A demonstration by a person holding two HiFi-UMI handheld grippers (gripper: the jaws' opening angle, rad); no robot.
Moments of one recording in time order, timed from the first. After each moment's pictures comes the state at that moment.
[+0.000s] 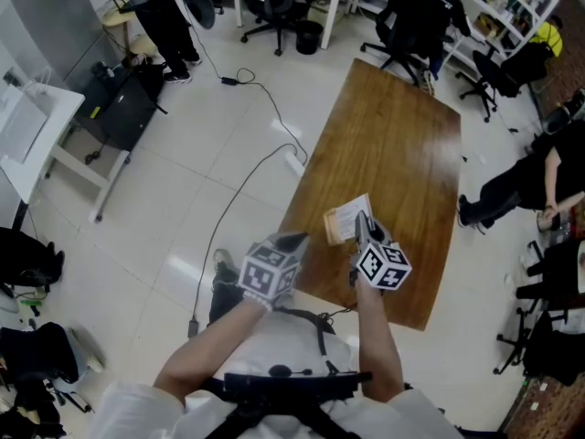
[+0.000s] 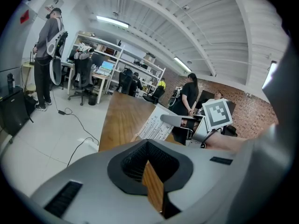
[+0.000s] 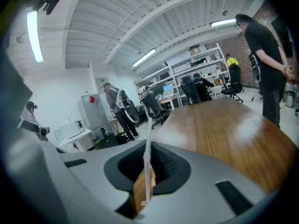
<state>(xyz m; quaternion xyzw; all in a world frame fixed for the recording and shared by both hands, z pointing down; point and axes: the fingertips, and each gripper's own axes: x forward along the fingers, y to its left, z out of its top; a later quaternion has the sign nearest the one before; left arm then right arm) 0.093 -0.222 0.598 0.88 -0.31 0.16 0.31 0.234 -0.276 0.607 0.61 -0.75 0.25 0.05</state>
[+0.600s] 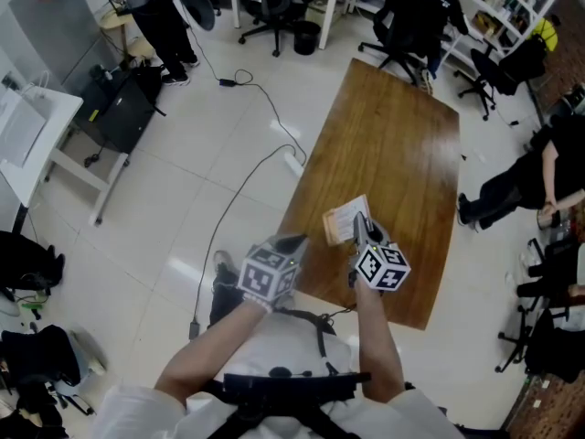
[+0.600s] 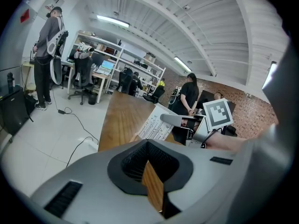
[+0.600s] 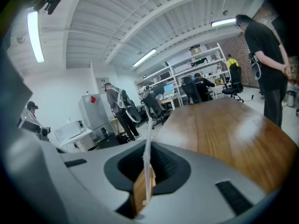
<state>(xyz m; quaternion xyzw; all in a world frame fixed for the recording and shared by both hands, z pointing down) 0.092 -0.219 0.601 0.88 -0.31 0.16 0.31 0.230 -0.273 0.608 0.60 -0.75 0.25 0.05</state>
